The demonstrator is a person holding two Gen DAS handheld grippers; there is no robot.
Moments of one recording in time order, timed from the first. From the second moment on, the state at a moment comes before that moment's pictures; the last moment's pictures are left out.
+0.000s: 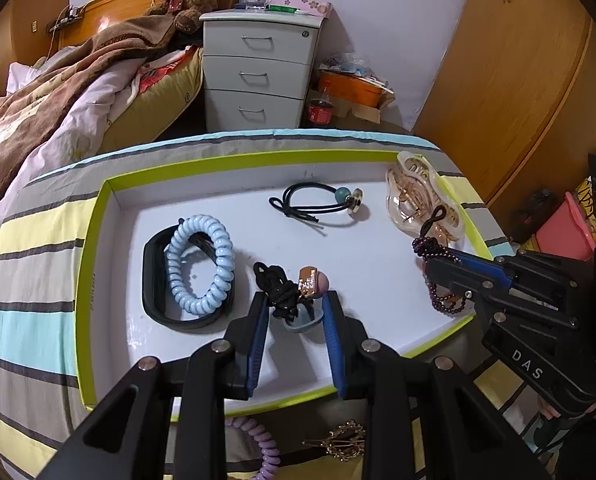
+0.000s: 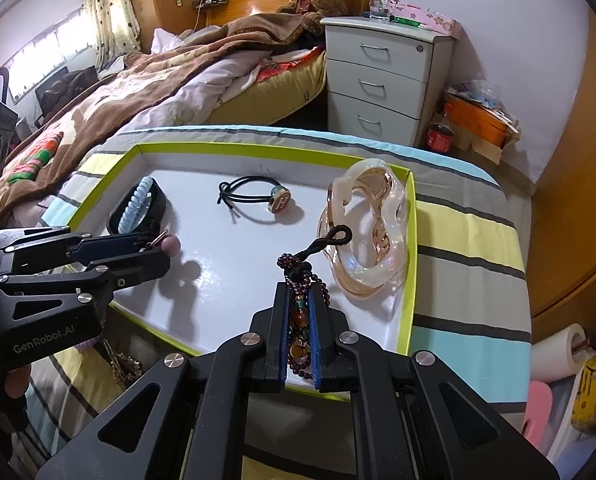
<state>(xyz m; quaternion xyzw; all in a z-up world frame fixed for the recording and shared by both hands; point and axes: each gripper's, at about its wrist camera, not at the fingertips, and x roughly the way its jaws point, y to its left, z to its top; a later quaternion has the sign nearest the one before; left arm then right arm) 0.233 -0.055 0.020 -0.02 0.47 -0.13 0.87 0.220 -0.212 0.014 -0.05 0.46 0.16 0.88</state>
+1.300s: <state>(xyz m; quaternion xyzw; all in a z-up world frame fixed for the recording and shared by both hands) 0.220 -0.053 0.028 -0.03 0.47 -0.12 0.87 0.205 -0.218 0.023 -0.03 0.45 0.15 0.88</state>
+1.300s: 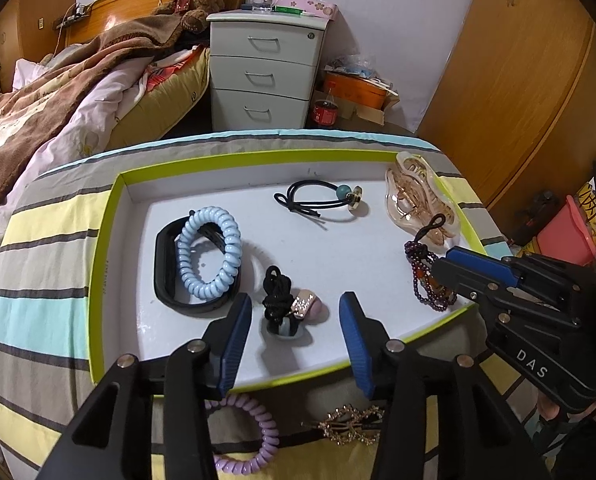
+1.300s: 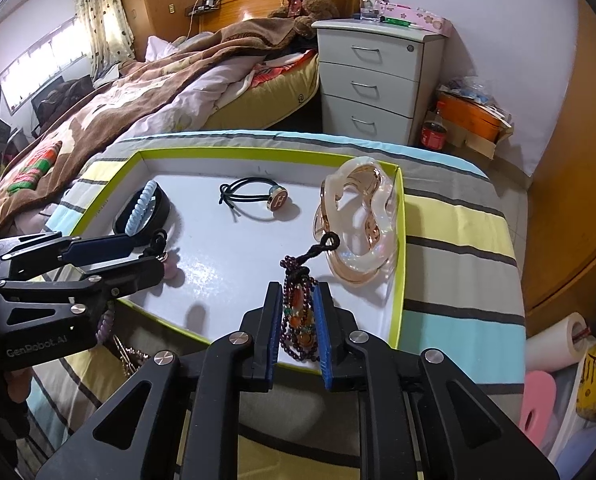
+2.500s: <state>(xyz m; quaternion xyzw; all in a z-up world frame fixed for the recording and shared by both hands) 0.132 -0.002 0.062 -0.06 0.42 -0.09 0.90 0.125 -0.204 0.051 0.00 0.40 0.18 0.90</state>
